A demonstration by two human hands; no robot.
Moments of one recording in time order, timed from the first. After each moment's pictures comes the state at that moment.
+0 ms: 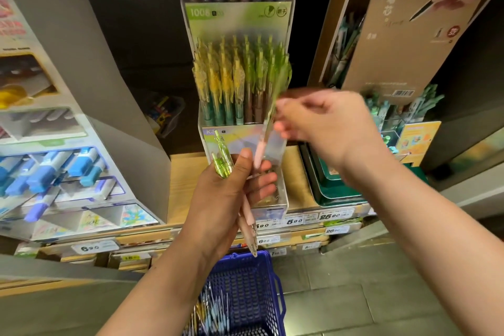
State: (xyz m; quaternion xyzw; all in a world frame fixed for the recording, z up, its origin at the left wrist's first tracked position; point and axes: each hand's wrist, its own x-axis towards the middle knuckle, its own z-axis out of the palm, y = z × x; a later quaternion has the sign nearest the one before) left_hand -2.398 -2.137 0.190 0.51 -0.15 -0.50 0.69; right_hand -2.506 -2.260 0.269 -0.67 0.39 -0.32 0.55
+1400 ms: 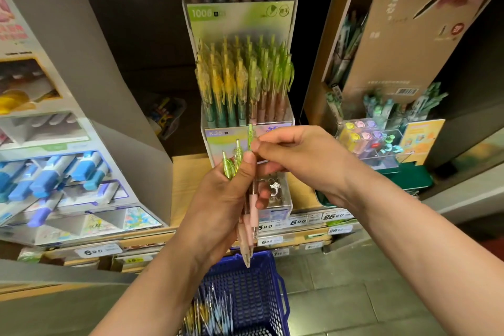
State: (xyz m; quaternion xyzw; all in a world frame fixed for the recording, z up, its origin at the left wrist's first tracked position) left_hand -2.391 -2.131 0.203 0.49 -0.22 -0.55 0.64; right_hand -2.499 -2.246 0.240 -0.67 0.38 -0.16 0.62
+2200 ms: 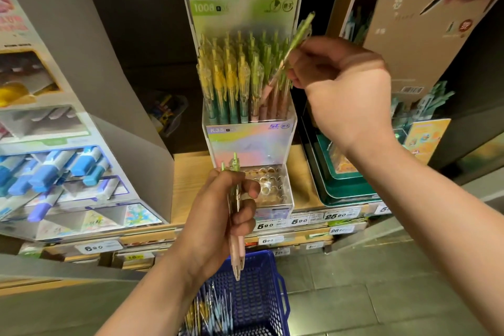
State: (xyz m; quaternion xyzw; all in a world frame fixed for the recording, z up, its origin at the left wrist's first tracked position) left_hand -2.389 -2.118 0.190 0.47 -0.12 -0.60 0.63; right_hand -2.487 -2.287 0.274 -0.72 0.35 -0.46 0.39
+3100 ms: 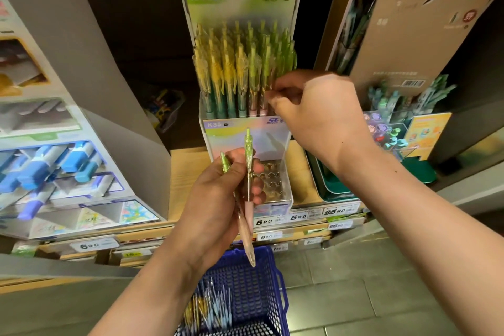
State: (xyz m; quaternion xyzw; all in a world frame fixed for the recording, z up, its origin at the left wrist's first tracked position) left_hand -2.394 -2.127 0.197 0.45 -0.13 -0.56 0.69; right_hand -2.482 -2.273 0.258 -0.84 0.43 -0.27 0.20
